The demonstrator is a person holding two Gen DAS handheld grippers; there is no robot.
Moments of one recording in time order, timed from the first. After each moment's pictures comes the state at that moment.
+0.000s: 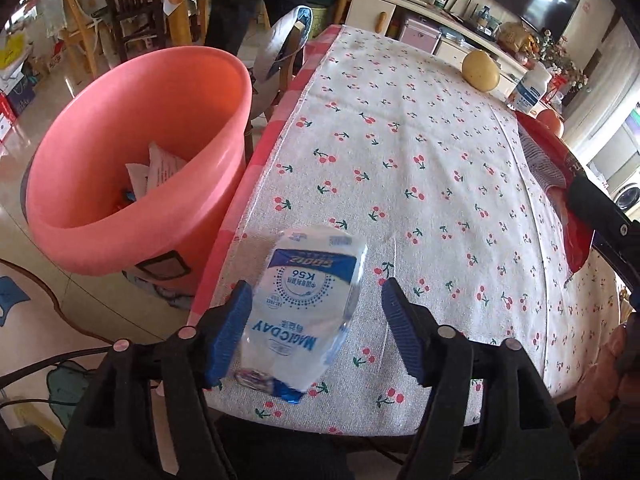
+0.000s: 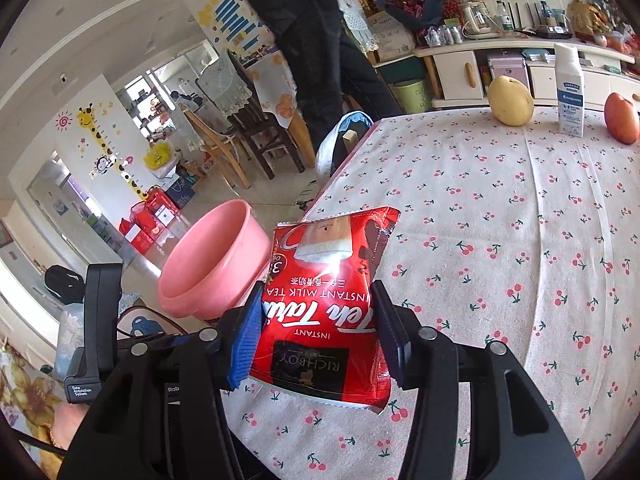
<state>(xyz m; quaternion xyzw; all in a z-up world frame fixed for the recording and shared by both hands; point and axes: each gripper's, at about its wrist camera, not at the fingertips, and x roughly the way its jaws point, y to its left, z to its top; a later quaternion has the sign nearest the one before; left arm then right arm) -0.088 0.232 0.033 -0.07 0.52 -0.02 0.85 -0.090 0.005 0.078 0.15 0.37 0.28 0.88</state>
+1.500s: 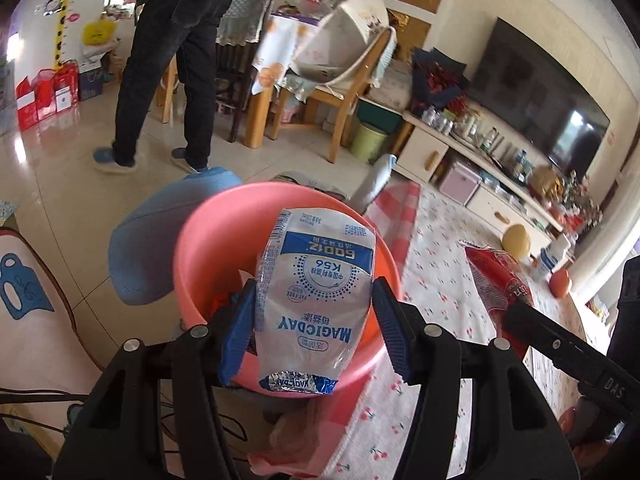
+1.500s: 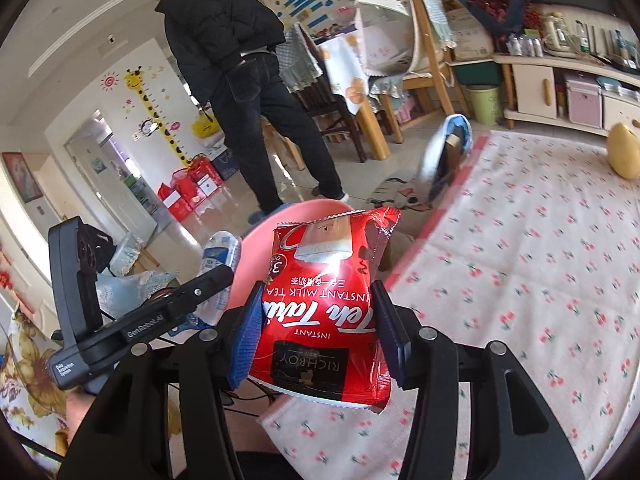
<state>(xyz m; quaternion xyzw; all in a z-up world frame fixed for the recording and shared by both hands) -0.106 0.365 0.104 -0.18 0.33 0.08 0.92 -0.057 0.153 0.117 0.09 0.36 0.38 0.85</state>
